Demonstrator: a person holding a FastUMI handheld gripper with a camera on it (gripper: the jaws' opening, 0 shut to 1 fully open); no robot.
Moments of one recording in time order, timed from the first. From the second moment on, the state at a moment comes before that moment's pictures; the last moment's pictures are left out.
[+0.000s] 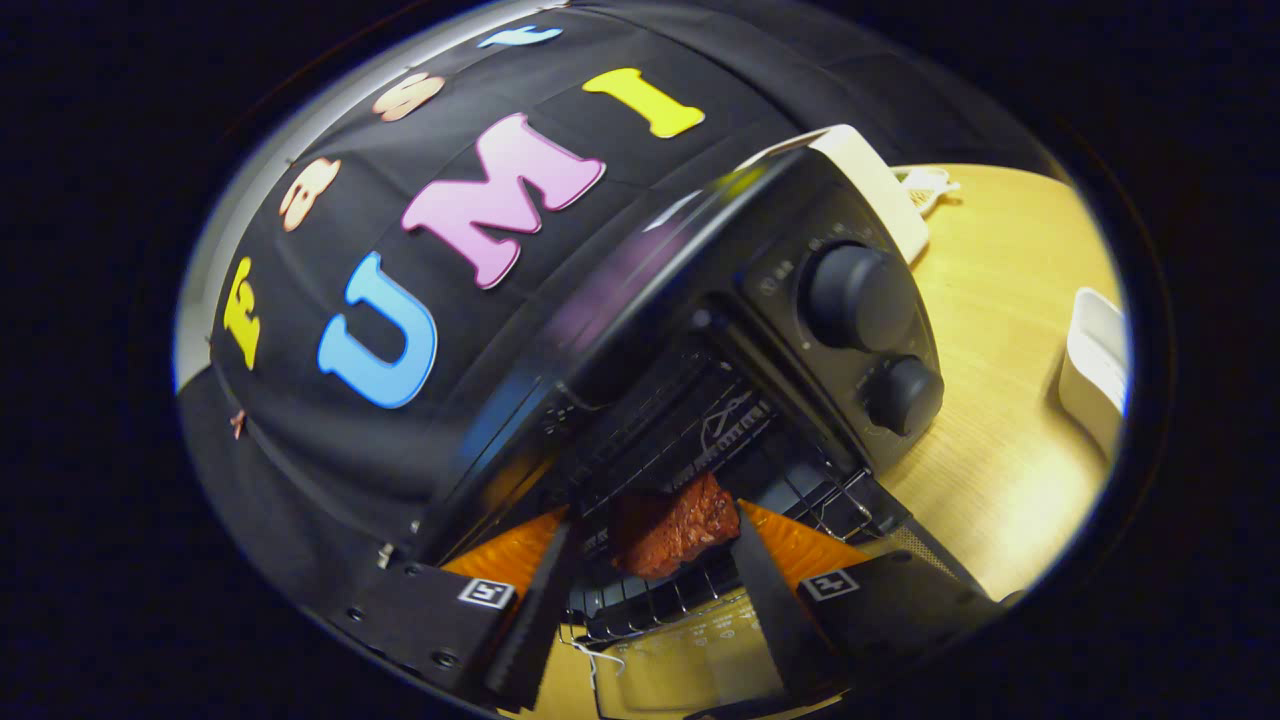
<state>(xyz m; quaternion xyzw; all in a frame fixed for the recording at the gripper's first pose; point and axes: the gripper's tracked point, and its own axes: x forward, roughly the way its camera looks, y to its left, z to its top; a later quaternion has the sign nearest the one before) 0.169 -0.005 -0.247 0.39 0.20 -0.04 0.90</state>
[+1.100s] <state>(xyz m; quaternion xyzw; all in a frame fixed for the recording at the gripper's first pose) 0.011 0.031 -0.241 0.00 0.33 0.06 0.94</state>
